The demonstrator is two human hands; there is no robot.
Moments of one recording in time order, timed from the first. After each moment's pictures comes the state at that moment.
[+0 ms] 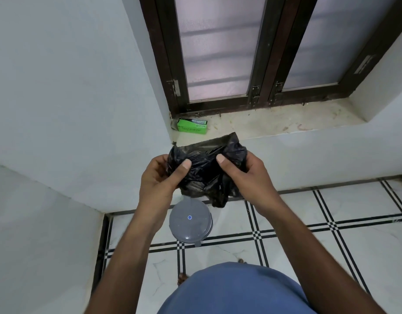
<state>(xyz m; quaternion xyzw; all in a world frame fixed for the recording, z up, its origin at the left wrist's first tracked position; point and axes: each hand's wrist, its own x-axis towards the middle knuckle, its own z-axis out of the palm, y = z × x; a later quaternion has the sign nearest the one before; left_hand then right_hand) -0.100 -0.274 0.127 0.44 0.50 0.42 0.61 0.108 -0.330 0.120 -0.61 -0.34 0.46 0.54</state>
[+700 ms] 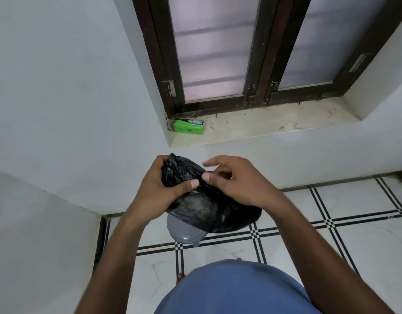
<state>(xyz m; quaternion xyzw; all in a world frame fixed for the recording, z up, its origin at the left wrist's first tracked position) -0.108 -0.263 0.132 0.63 0.53 0.24 0.51 0.115 -0.324 0.137 -0.66 -0.56 0.40 0.31</state>
